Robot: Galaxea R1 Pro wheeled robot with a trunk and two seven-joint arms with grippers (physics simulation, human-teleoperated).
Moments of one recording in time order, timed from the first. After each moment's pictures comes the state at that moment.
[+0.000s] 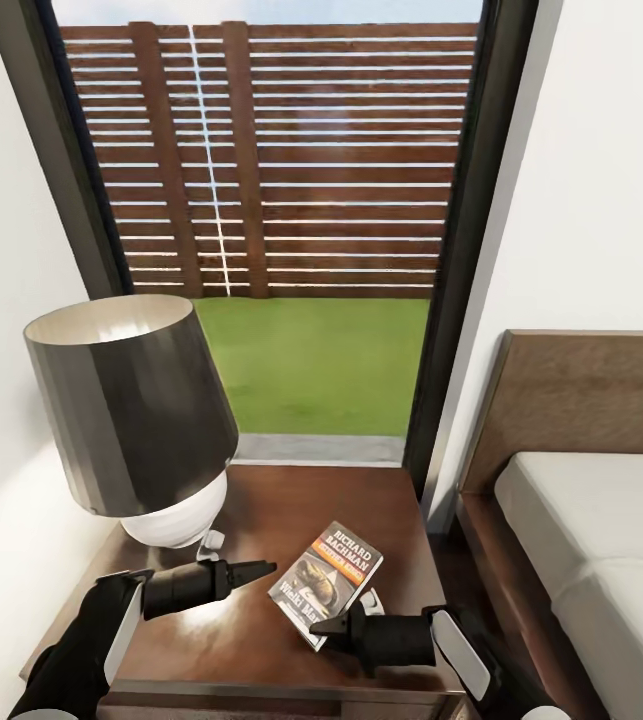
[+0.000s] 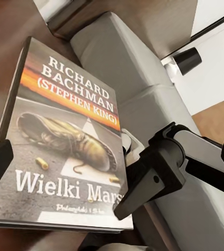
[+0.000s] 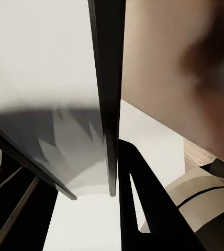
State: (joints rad) left arm -0.41 0.05 0.17 -0.99 0.06 0.68 -1.31; right arm -0.46 0.00 0.24 -0.68 -0.75 1.05 0.75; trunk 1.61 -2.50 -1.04
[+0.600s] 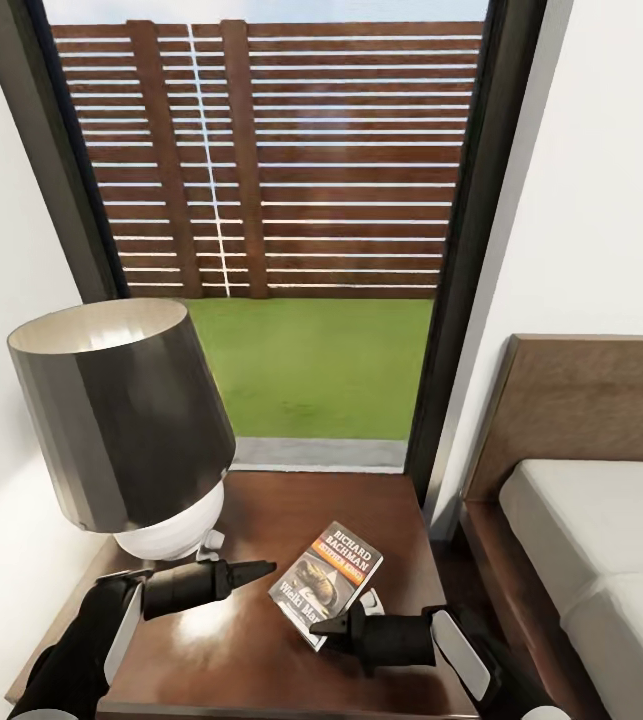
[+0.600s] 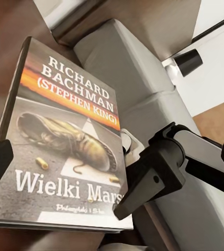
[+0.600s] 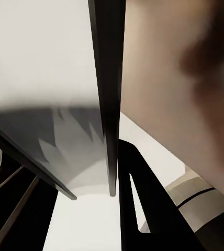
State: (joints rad) left arm -0.41 0.05 0.17 -0.99 0.06 0.68 -1.31; right arm -0.46 0.00 0.24 -0.68 -0.75 1.05 0.75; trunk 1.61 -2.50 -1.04
